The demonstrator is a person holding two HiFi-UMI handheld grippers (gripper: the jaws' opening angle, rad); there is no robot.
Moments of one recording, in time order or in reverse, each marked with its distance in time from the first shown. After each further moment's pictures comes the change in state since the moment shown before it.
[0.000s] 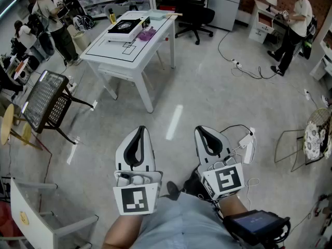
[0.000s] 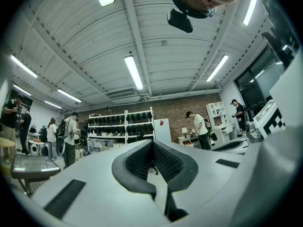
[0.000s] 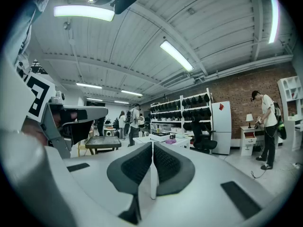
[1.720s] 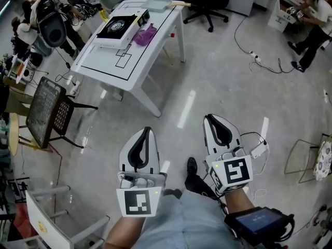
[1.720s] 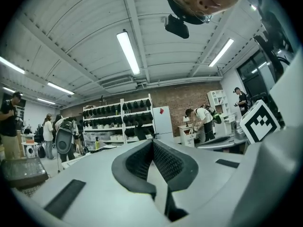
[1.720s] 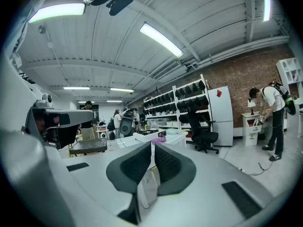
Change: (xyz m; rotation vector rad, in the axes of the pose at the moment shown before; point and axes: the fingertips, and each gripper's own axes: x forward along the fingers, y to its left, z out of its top) left arm 0.300 0.030 -0.072 0.041 0.148 -0.022; right arm 0.264 -0.203 -0.019 0.117 0.064 -0.003
